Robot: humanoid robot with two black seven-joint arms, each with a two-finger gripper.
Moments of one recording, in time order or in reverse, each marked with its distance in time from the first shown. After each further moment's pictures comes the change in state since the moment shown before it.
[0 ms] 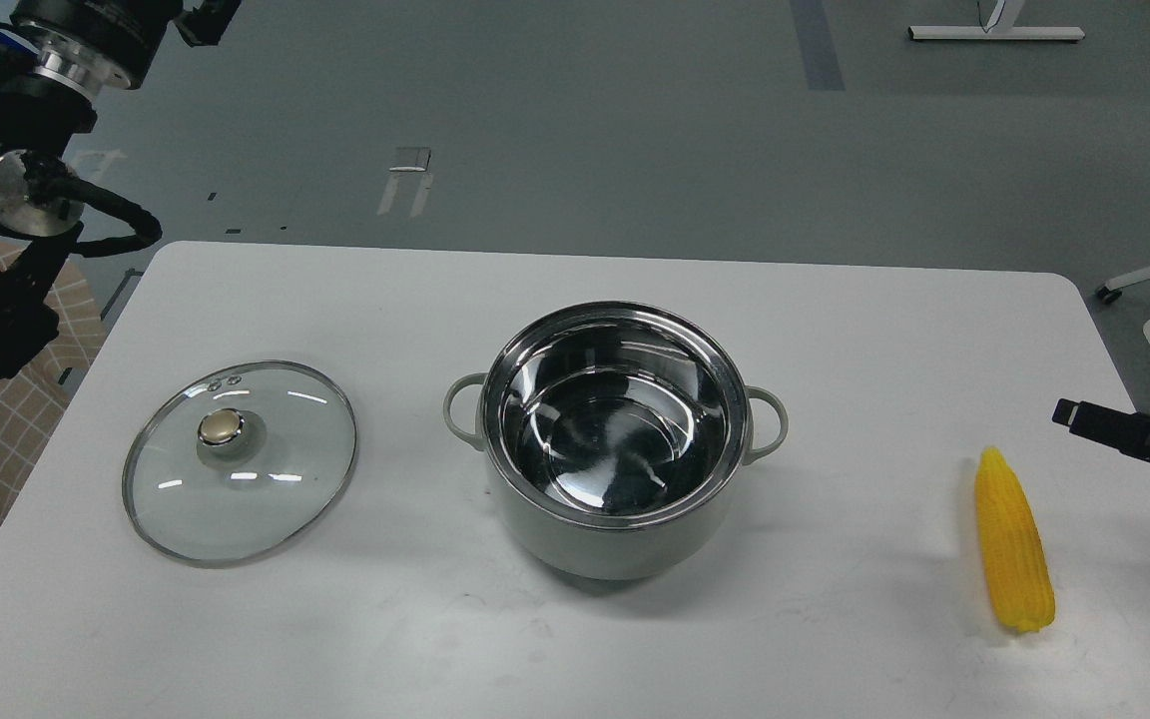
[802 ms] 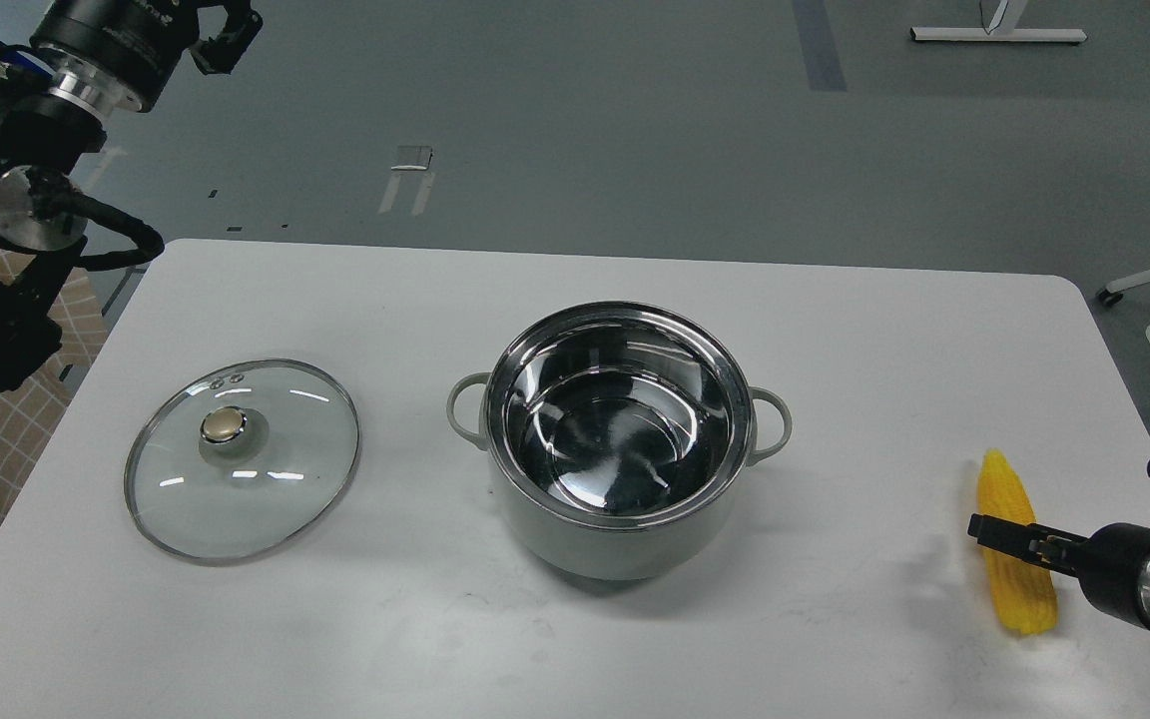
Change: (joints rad) left arm 0.020 -0.001 -0.006 -0.003 0.000 -0.003 0.002; right arm -0.032 0.201 -0.105 -0.066 -0.146 0.000 -0.066
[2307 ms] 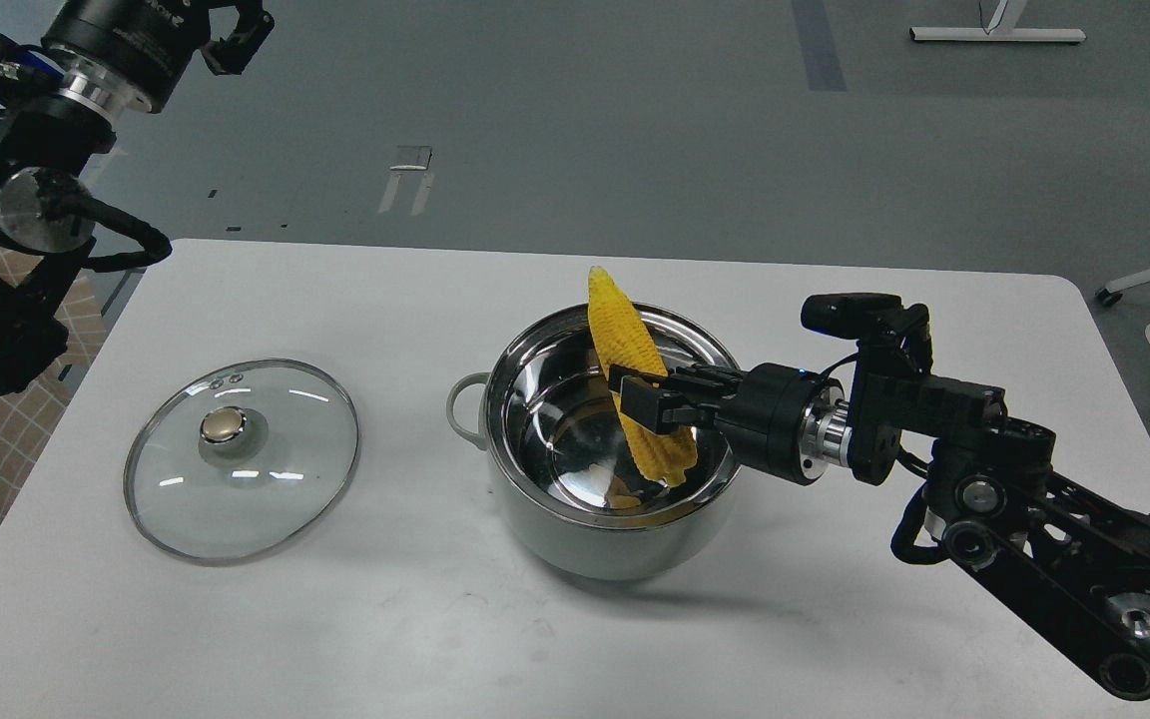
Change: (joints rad) left arm 0.006 -0.003 -0.002 -0.028 0.001 0.000 0.000; right arm 0.475 0.443 -0.283 0.239 -0.050 0.000 -0.056
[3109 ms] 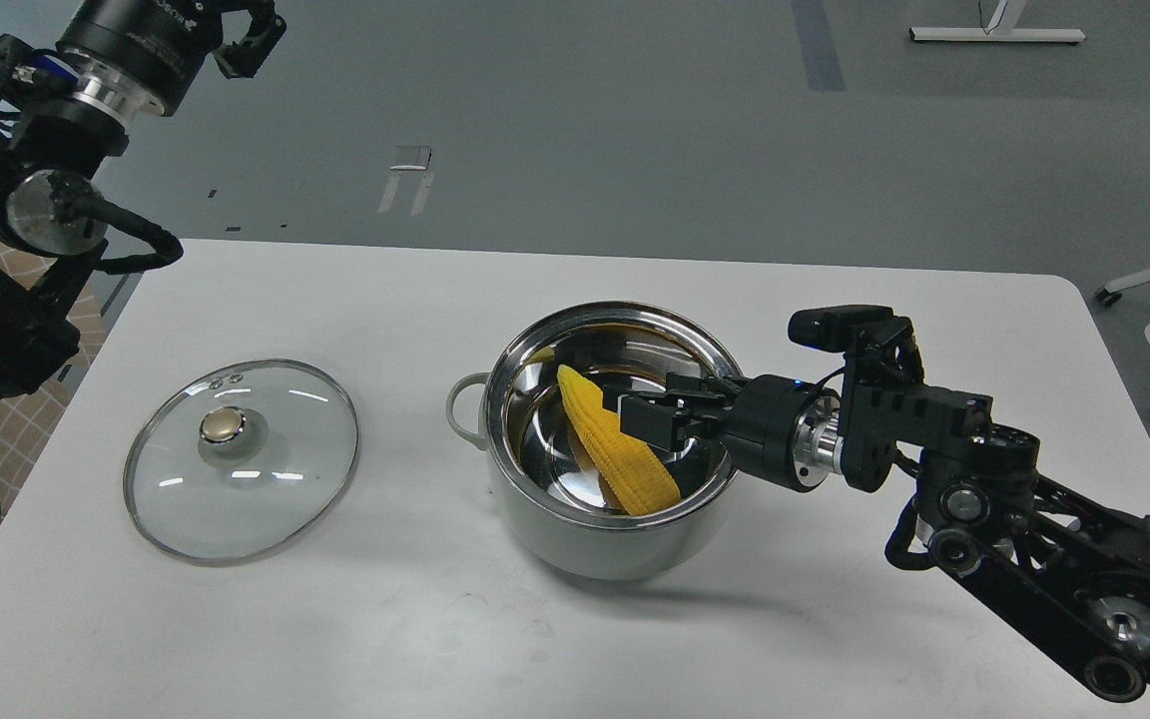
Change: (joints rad) left arm 0.001 -0.017 0.000 0.000 0.000 0.001 0.000; right arm 0.001 0.007 -0.010 -0.019 -0.020 -0.001 -0.034
